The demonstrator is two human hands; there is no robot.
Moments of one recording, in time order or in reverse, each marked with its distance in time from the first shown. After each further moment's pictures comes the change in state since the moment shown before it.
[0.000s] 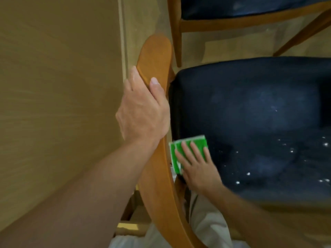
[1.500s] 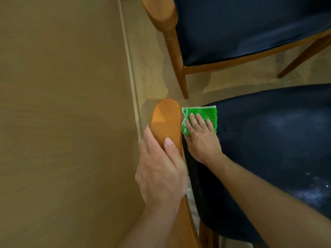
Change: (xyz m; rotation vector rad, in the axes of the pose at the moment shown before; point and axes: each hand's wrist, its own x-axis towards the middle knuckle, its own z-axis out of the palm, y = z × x) left_hand -0.003 0.006 -0.009 0.040 -0.074 0.002; right_hand 0.159 0.037 -0.129 0.193 0.234 0.222
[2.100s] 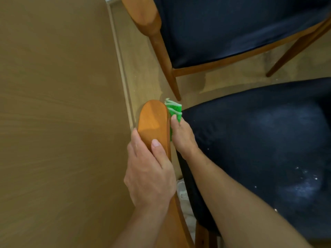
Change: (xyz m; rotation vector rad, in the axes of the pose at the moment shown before) left_hand -0.002 -0.004 0.004 -0.010 0.015 0.001; right_hand 0.006 -0.046 -0.039 1.191 0.064 0.330
